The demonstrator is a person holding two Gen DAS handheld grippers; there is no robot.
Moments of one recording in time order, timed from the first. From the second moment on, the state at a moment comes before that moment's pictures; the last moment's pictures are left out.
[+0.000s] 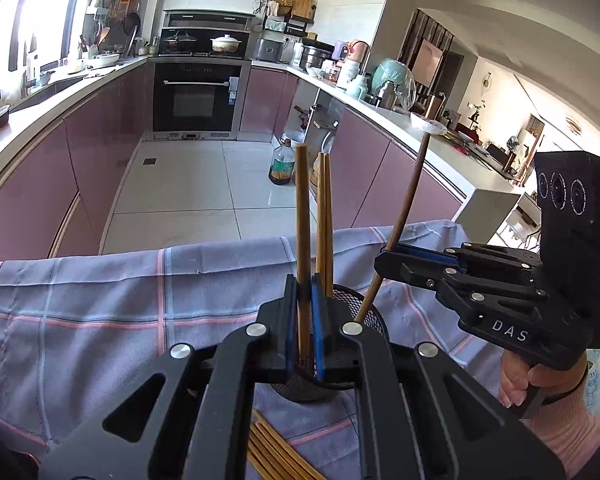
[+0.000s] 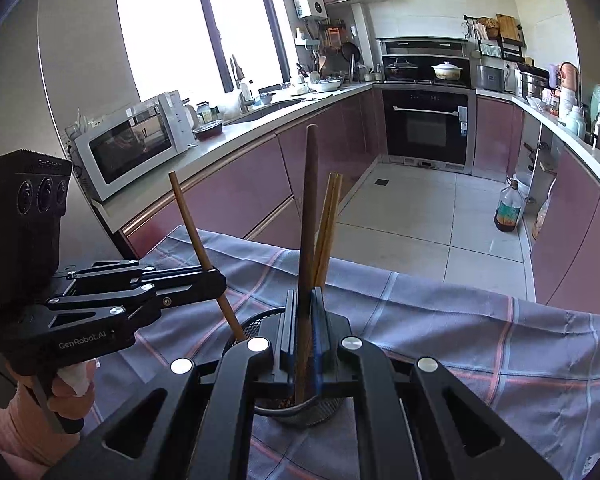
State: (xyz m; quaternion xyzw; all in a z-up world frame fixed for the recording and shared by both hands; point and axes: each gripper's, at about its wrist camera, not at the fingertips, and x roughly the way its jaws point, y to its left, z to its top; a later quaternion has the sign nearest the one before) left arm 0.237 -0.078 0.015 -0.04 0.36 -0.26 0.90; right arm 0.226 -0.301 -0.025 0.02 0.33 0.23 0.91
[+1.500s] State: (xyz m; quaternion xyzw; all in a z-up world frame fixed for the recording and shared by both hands) left arm 0.106 -0.016 -0.100 0.01 0.40 -0.15 0.90; right arm 0.134 -0.243 -0.125 -0.03 0.42 0.30 0.85
